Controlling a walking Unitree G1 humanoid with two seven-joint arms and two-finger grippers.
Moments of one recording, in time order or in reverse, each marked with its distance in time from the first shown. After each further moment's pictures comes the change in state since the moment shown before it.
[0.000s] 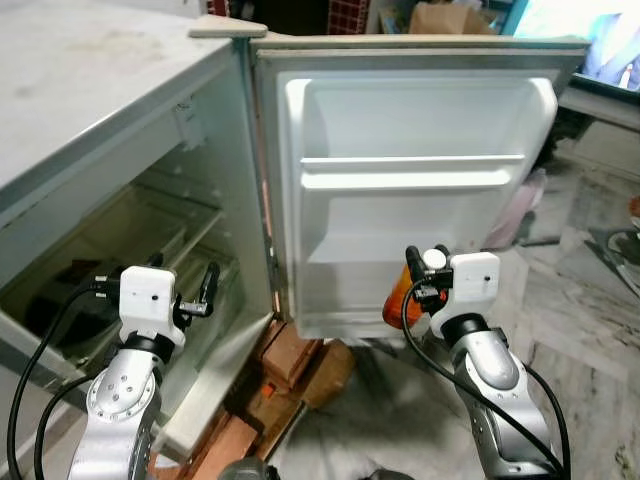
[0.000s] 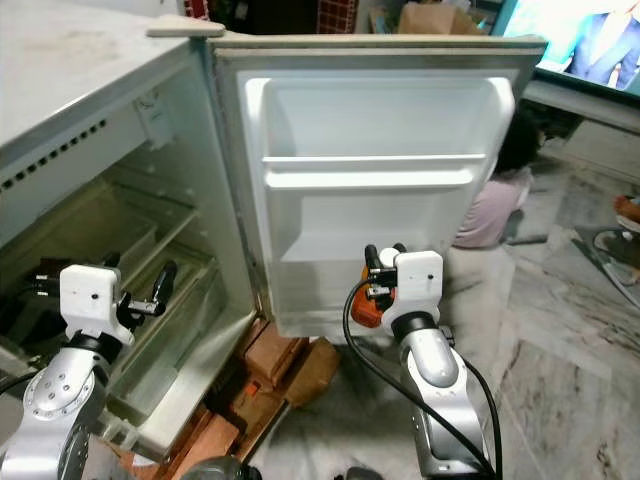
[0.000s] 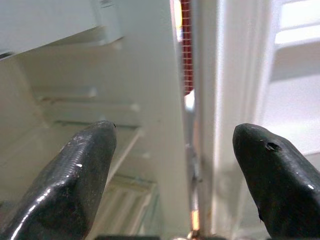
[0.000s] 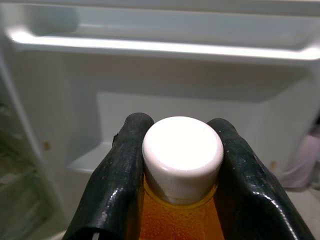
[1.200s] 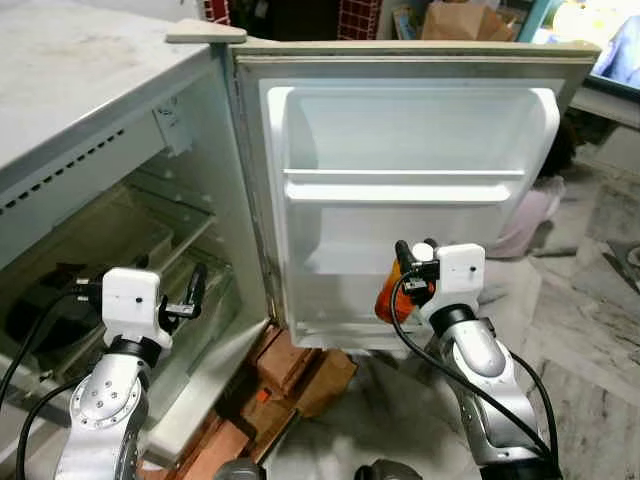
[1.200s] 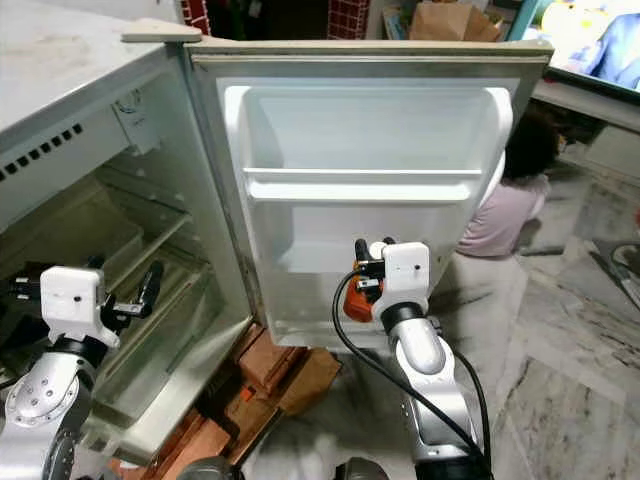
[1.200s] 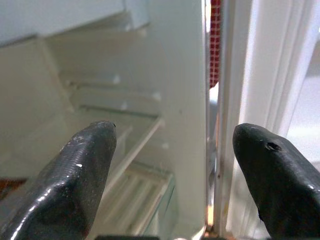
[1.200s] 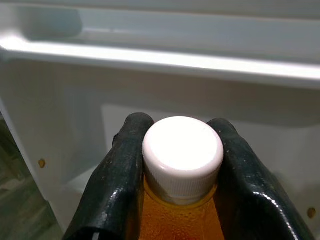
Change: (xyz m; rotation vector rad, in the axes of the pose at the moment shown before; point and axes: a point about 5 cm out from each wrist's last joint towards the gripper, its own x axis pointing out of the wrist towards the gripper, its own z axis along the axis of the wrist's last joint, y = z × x) left arm -0.015 0.014 -0.002 0.001 0.032 0.057; right arm 0.014 0.013 0.006 0.003 -0.022 0.024
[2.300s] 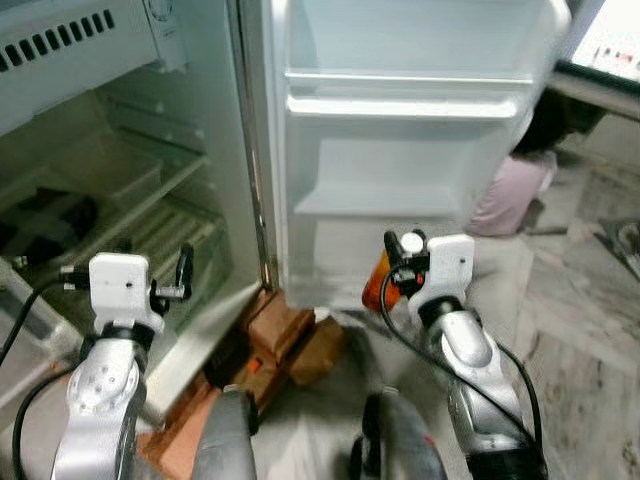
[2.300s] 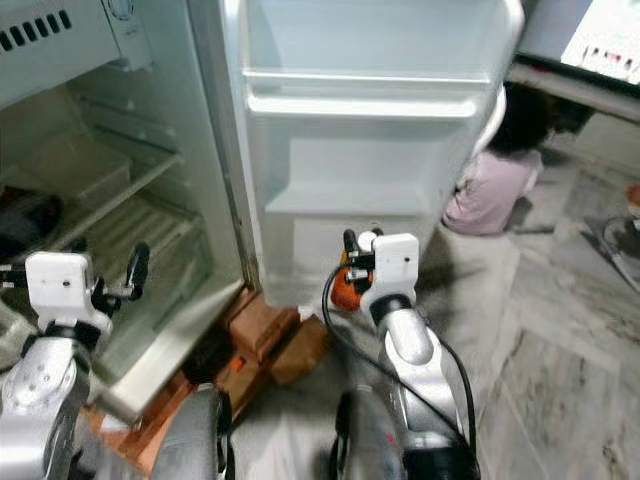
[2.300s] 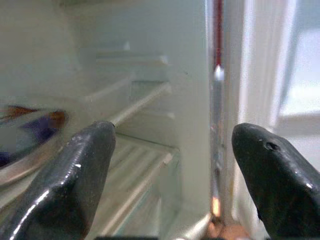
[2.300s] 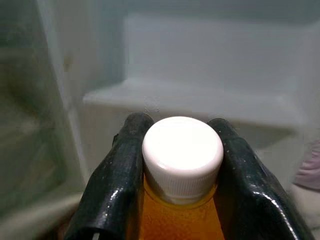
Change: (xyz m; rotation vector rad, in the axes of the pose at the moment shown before) left arm 0.021 0.004 0.035 0.018 -0.153 0.062; right arm 0.007 -0.001 -0.003 0.014 -0.004 -0.010
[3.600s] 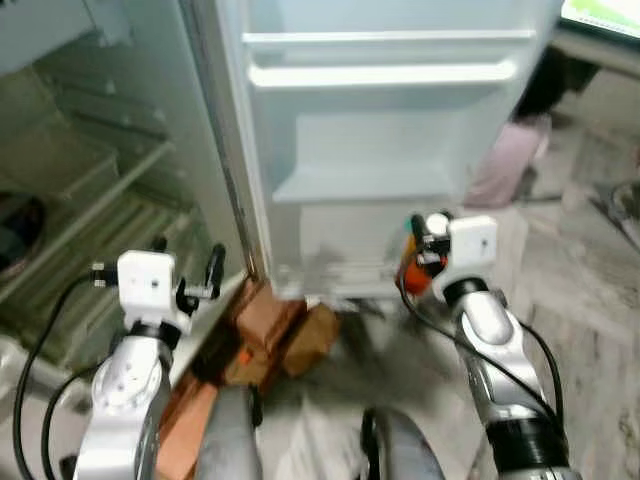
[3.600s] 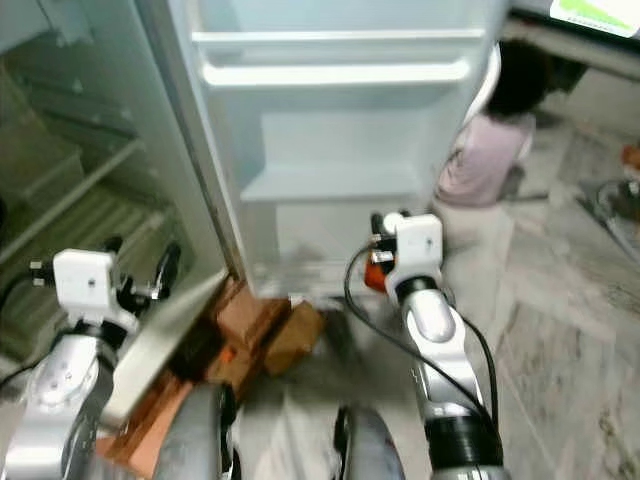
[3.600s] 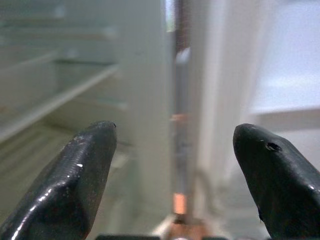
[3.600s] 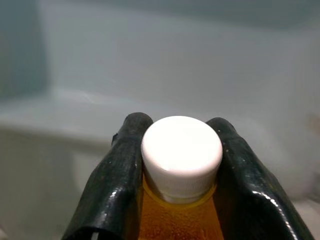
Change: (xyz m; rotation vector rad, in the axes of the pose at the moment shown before) left arm -0.009 -0.002 -0.013 -0.045 0.077 -0.029; right arm 0.031 0.009 0.024 -0.062 -0.120 0.060
